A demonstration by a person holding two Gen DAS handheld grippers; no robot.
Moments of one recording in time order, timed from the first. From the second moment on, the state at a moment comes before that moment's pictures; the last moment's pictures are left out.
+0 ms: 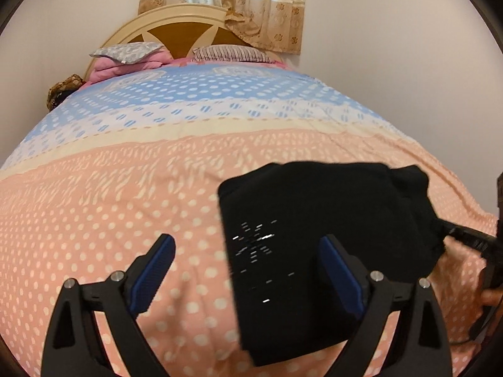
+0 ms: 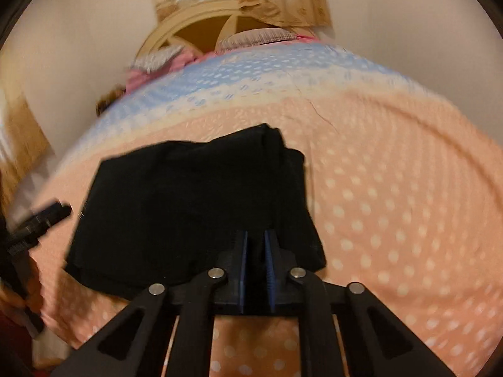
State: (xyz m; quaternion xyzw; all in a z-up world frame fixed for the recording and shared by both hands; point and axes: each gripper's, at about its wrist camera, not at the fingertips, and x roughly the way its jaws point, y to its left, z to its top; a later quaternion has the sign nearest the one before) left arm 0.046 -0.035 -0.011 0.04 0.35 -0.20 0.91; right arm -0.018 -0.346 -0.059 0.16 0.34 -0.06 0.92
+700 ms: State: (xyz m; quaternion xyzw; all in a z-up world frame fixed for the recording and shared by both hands) left arm 0.091 -0.044 -0.014 0.00 0.39 -0.18 0.90; right arm -0.003 -0.329 0.006 0.08 0.26 -0.05 0.96
